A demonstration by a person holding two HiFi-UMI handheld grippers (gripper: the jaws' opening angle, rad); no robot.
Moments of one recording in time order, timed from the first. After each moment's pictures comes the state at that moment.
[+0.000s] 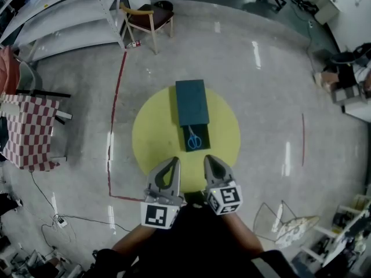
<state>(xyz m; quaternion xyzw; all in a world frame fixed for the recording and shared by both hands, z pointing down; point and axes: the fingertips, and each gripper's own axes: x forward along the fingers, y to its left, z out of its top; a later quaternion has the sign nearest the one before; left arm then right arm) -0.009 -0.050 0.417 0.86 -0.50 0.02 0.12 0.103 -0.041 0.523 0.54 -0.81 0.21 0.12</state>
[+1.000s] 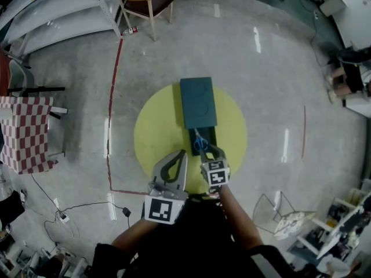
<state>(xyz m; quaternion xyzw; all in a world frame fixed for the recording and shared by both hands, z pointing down) -0.019 -0.125 0.444 0.87 -0.47 0.02 0.17 0.091 -0.094 0.707 0.49 -0.73 0.31 0.36</state>
